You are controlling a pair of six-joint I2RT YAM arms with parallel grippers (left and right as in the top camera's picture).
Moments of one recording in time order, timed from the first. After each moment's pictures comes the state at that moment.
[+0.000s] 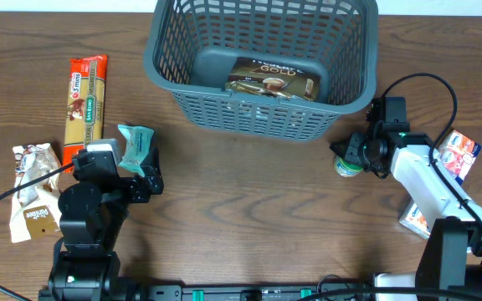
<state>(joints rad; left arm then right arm) -0.04 0.54 0.48 -0.31 0.09 -0.21 0.00 1.57 0.90 -0.59 -0.01 0.36</state>
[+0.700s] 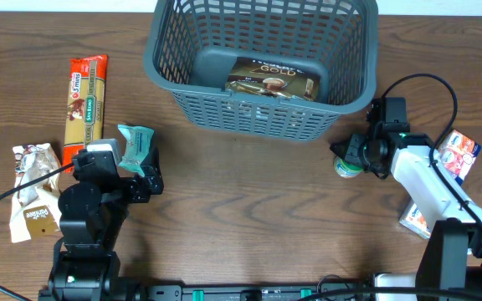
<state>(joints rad) -0.04 0.54 0.48 -0.31 0.09 -0.21 0.00 1.55 0.89 -0.60 -0.01 0.36</state>
